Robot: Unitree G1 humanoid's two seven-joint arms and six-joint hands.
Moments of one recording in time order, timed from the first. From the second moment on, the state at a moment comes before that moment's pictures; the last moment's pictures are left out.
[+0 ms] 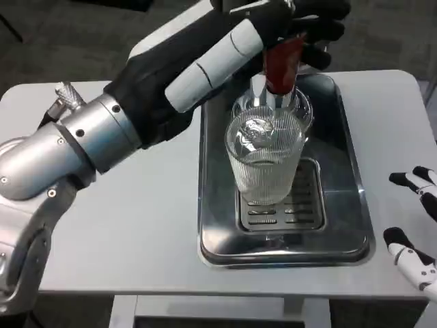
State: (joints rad) left arm -0.76 0.51 -0.01 -0.27 -0.32 0.27 -0.60; right arm 0.23 -0.35 -0.22 -0.99 -0.69 0.37 0.57
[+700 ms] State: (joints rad) left arm -0.73 0.57 -0.05 -0.30 -0.19 0.14 -0.63; right arm 0.22 -0.35 -0.22 -1.00 -0.64 0.40 0.57
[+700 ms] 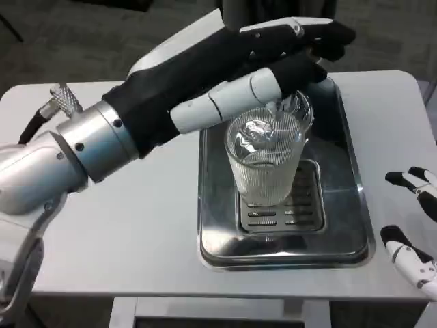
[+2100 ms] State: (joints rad) left arm -0.74 0.66 -0.09 -0.19 -0.05 -0.13 -0.65; right arm 0.16 -0.30 -0.21 -0.94 -0.38 0.46 0.46
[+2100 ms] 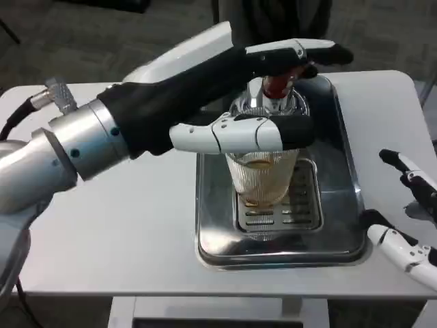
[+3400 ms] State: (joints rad) left arm -0.75 0.68 -0.09 -0.18 -0.03 -0.16 -0.65; right arm 0.10 -0.29 -0.16 -0.72 -0.21 0.20 0.25
